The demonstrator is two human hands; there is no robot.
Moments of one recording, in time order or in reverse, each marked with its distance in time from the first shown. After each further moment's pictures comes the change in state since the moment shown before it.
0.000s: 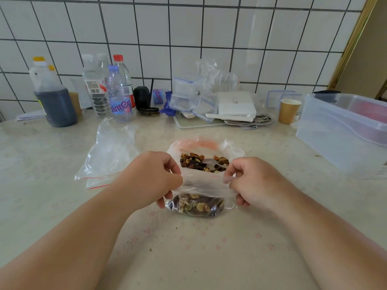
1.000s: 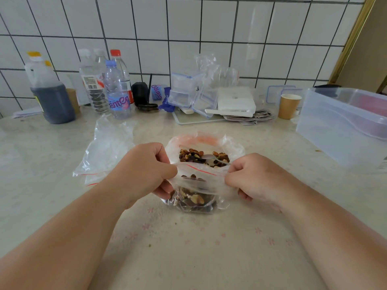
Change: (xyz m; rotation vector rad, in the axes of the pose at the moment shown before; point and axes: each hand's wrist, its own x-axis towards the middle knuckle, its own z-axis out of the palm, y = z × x) left_hand 0.009 -0.009 -0.002 -0.282 0.070 -0.019; right_hand -0.002 -0.005 -0.005 0.037 -0.118 0.092
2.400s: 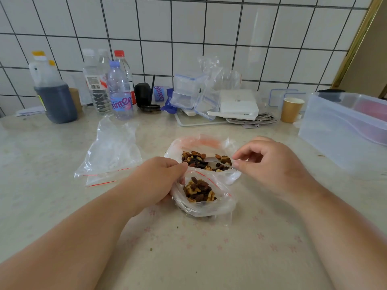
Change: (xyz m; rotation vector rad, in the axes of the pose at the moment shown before) left_hand 0.001 -0.004 0.015 0.071 -0.157 -0.099; right_hand 0.011 0.012 -0.020 -0.017 0.353 -0.430
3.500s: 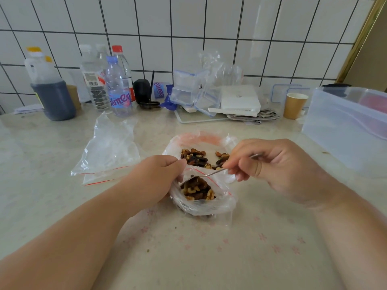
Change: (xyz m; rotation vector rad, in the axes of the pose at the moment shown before) left_hand 0.011 -0.012 0.002 0.104 0.045 0.078; right_hand -0.007 -0.007 -0.012 0.605 -0.369 -0.233
